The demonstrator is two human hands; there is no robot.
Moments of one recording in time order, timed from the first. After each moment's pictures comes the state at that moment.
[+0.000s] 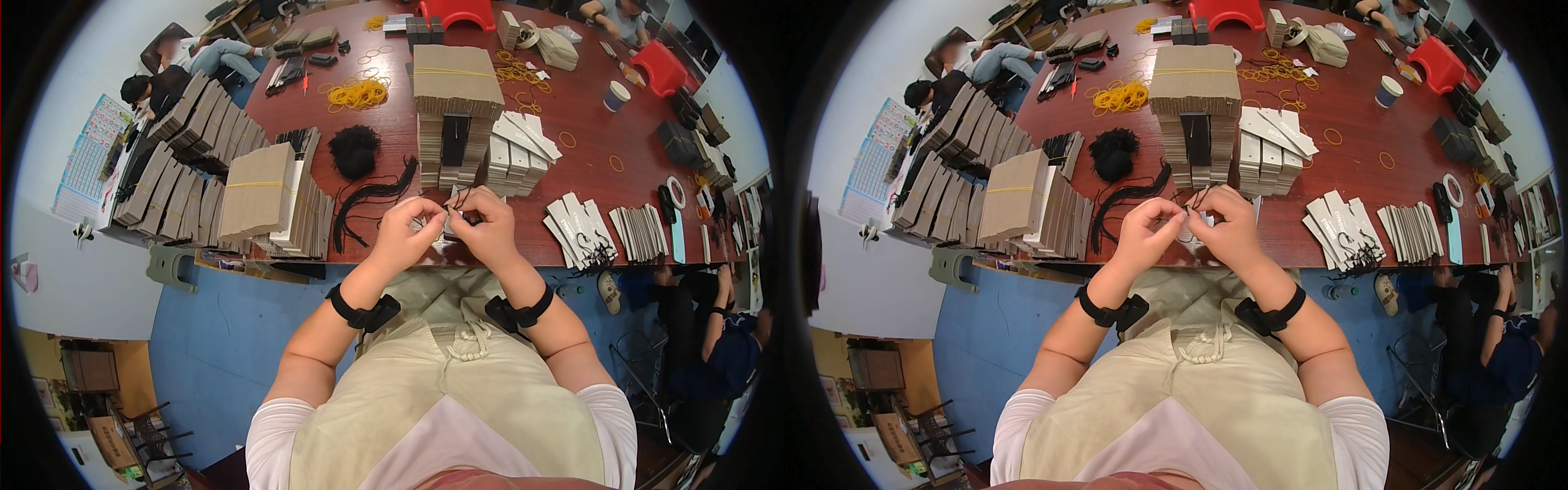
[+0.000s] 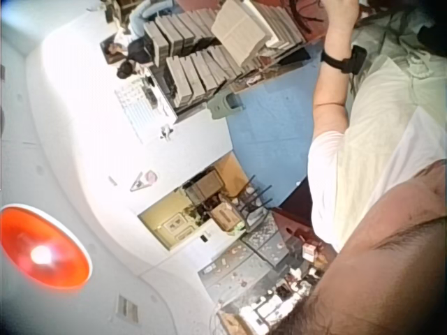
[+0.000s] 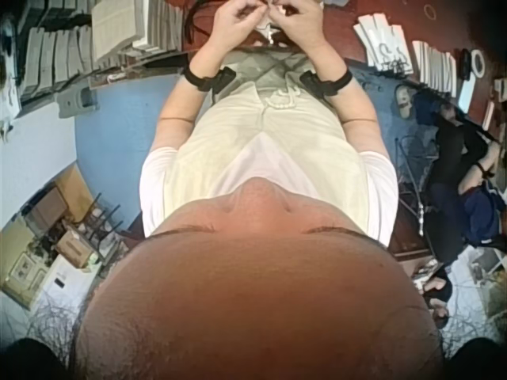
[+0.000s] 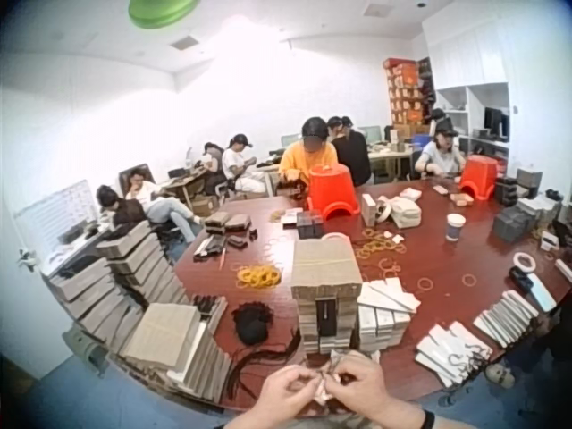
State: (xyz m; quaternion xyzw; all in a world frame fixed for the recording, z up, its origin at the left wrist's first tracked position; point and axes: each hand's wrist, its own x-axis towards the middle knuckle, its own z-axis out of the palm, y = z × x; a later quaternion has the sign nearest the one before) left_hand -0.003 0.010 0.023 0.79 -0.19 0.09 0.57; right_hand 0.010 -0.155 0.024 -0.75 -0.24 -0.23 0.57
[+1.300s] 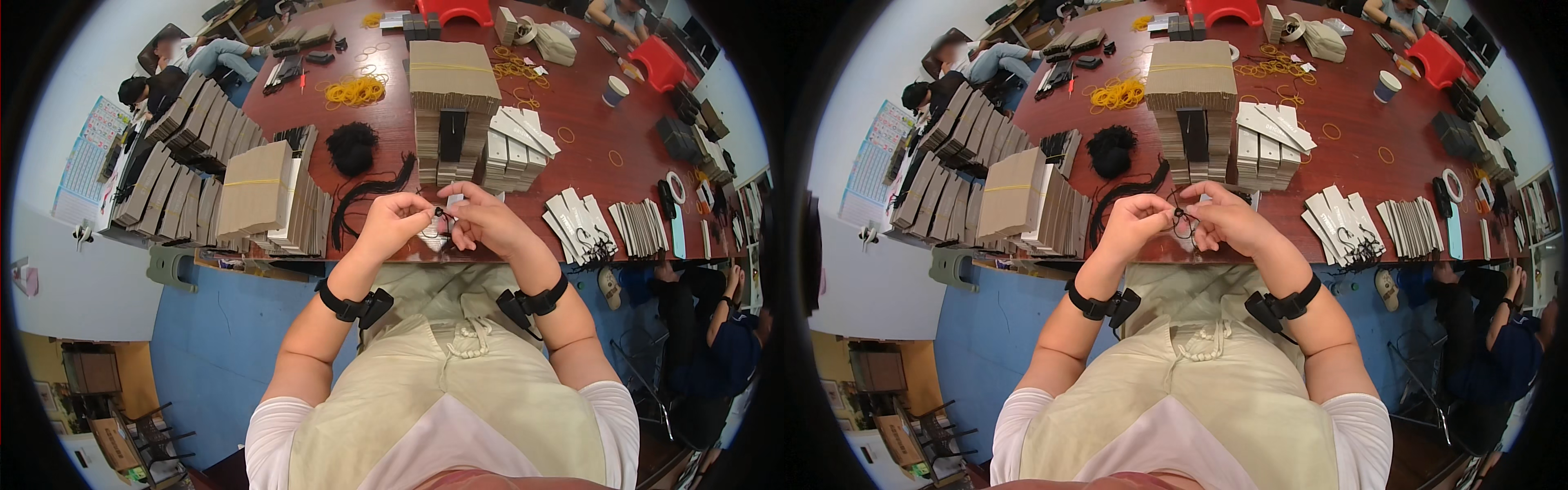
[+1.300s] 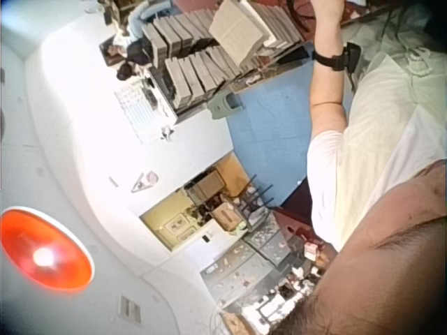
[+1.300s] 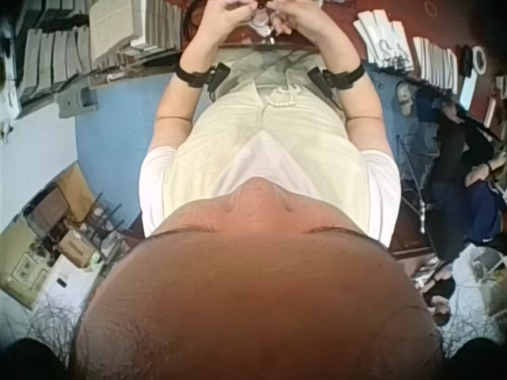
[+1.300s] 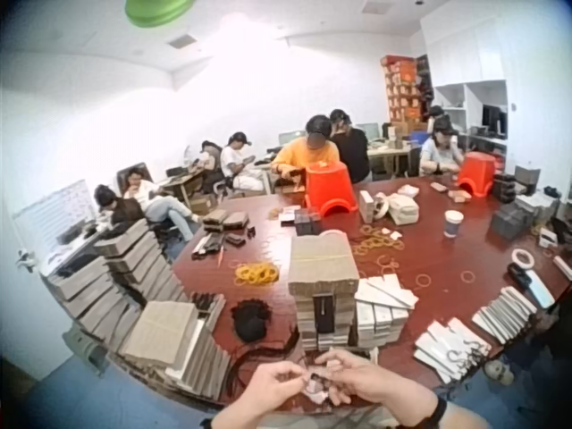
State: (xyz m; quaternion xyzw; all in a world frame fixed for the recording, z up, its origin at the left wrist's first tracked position) left_hand 0.004 0.027 0.022 0.65 -0.10 -0.11 0.74; right_hand 0.017 -0.178 0.041 -0.54 -0.10 0.32 0.77
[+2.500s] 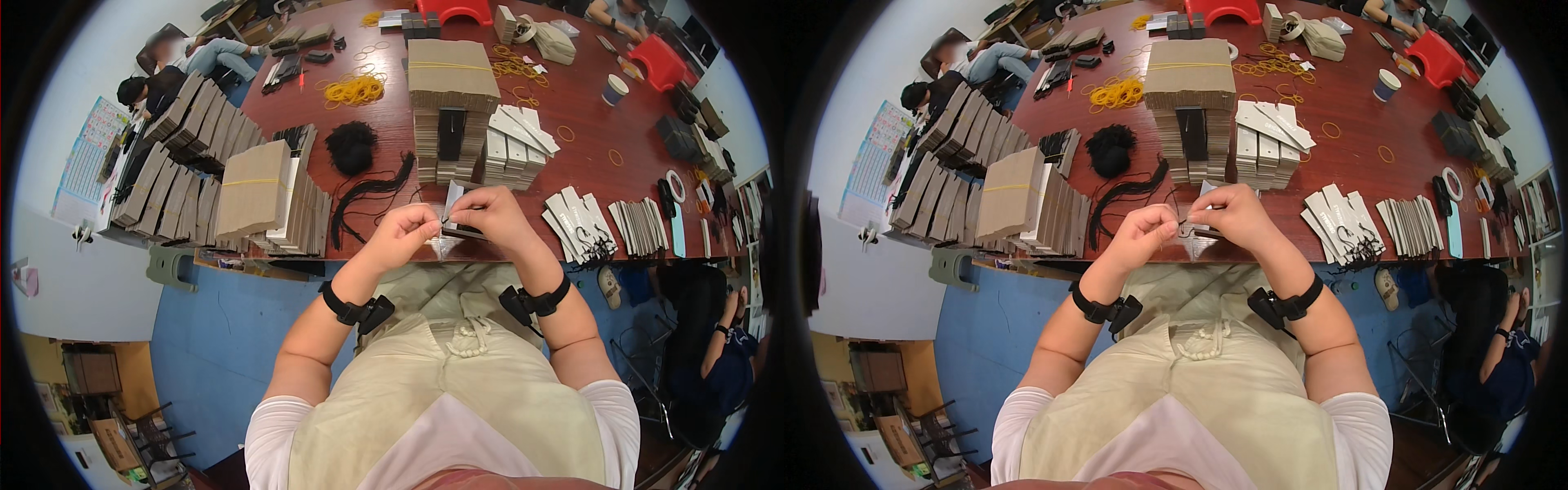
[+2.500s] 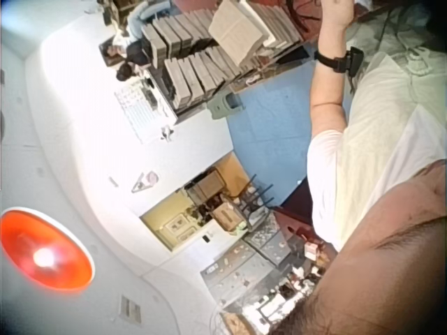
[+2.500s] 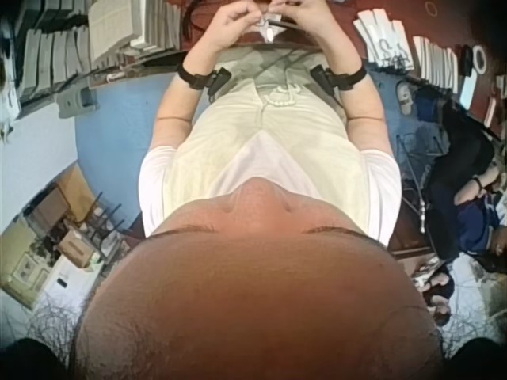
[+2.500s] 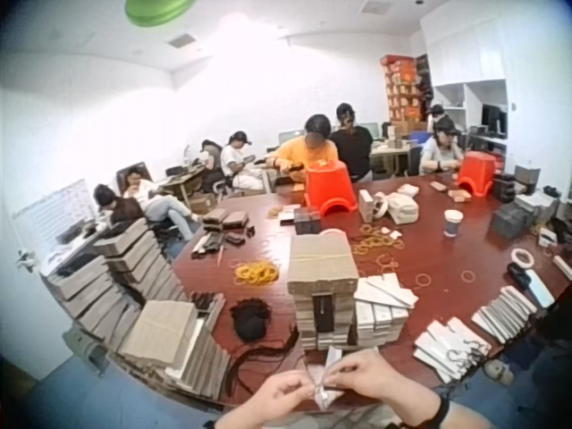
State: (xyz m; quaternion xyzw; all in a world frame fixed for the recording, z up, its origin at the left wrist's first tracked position) left_hand -0.004 0.023 0.019 0.63 -0.21 -0.15 0.73; right_hand 0.018 -0.181 0.039 -0.73 -0.16 0.13 0.66
